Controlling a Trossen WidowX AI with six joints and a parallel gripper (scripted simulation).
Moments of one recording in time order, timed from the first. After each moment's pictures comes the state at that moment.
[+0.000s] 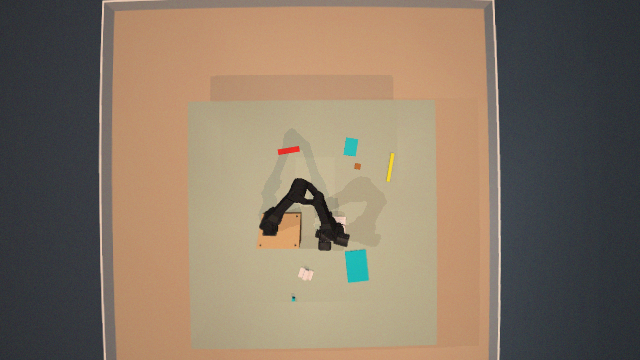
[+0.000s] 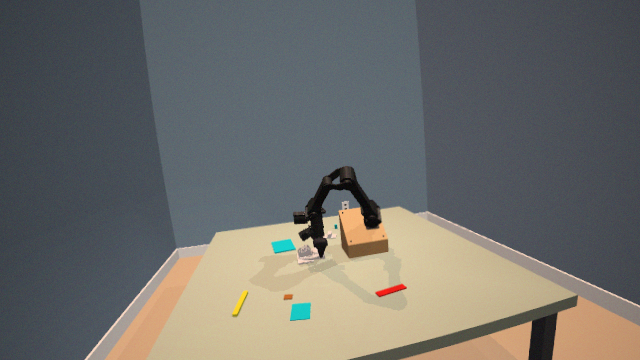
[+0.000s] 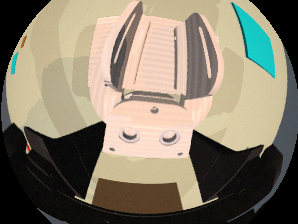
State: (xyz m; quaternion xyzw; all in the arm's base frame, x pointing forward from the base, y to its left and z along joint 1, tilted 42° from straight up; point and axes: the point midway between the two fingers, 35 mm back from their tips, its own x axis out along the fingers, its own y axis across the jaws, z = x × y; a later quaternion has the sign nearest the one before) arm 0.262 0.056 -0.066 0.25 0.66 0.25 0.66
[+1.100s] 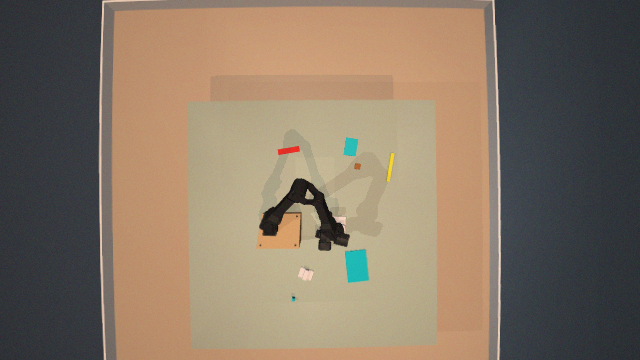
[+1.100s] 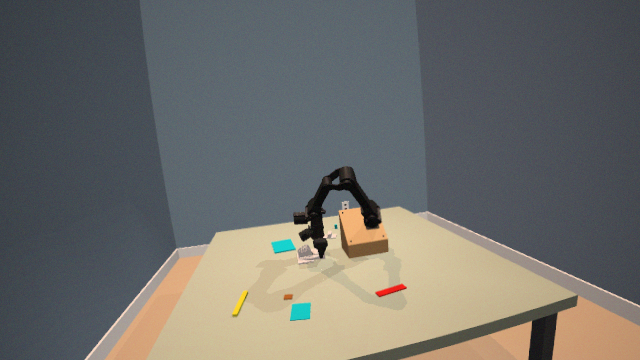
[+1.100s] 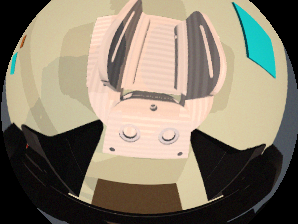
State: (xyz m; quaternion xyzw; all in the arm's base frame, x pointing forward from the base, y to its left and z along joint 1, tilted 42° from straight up) arm 0.262 0.057 -0.067 0.25 0.66 0.25 0.66
